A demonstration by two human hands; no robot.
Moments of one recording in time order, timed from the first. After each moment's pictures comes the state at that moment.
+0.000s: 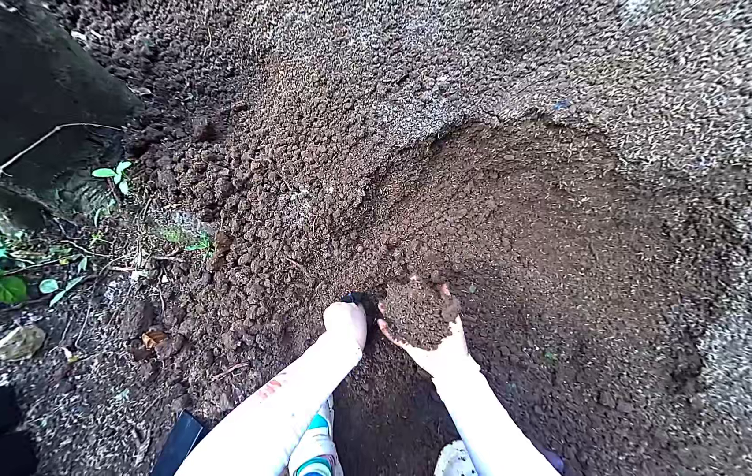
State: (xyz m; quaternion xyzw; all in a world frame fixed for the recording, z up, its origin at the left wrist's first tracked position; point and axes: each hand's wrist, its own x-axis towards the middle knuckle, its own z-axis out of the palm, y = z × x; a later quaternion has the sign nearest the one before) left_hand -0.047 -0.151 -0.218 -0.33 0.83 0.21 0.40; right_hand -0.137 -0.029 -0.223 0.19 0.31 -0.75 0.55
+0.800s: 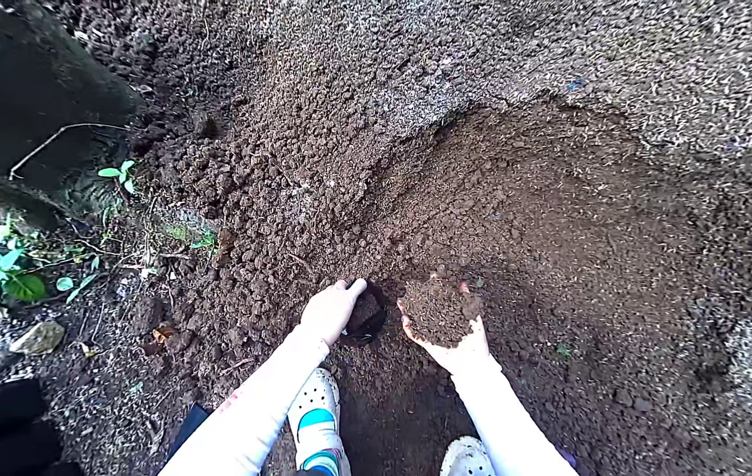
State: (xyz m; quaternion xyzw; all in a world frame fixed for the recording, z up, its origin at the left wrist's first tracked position) left_hand -0.012 -0.187 -0.235 -0.30 0.89 0.29 0.20; right_hand -0.156 -0.012 -0.228 0.22 0.30 -0.76 0.53
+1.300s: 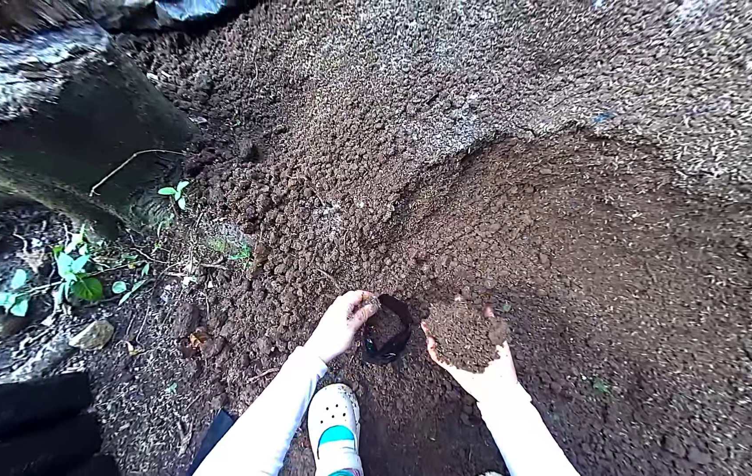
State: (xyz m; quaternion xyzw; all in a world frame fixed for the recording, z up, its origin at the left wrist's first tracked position) left_hand 0.034 -0.208 -0.231 -0.34 0.73 0.59 -0.04; right_hand -0.151 -0.014 -0.227 0.22 0.32 -0.75 0.54
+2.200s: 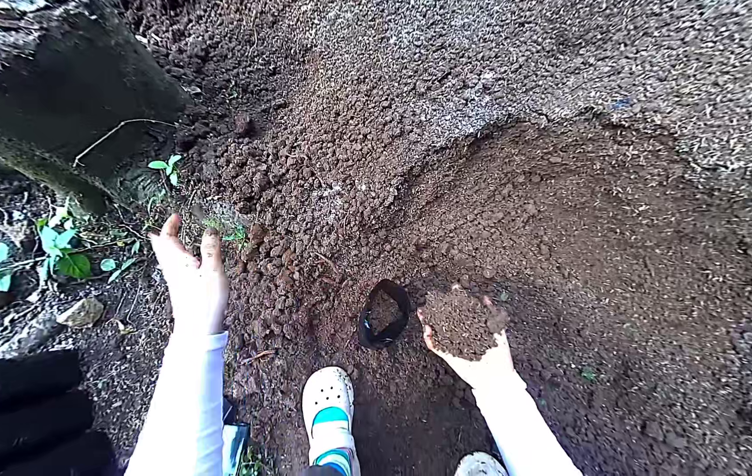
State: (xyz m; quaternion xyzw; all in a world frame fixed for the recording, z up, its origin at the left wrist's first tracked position) left_hand 0.133 -0.270 -0.189 -0.57 0.66 0.37 -0.33; right_hand -0.147 -0.010 -0.223 0.24 0.29 -0.75 0.54
